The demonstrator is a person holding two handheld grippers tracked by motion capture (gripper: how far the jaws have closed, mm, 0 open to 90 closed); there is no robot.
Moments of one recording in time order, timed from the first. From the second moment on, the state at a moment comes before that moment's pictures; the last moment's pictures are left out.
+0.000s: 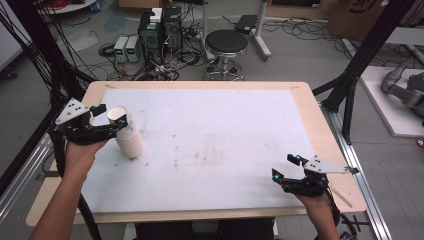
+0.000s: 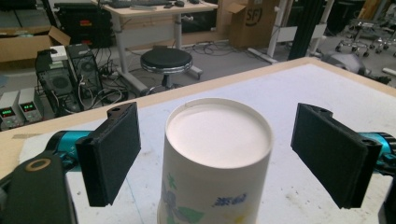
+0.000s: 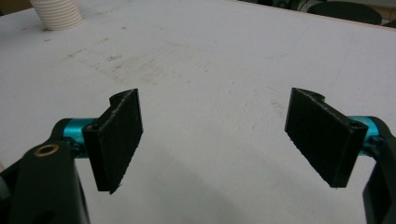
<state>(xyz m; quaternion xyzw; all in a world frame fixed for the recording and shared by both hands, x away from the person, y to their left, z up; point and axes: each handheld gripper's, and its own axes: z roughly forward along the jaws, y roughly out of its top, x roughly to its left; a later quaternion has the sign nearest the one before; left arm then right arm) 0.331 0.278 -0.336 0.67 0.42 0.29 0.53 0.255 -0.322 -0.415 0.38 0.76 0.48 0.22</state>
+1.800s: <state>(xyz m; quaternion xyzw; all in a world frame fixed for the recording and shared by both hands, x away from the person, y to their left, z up) 0.299 0.235 -0.298 0.65 0.29 0.22 0.67 0.259 -0.311 -0.416 0.37 0.77 0.48 0.20</state>
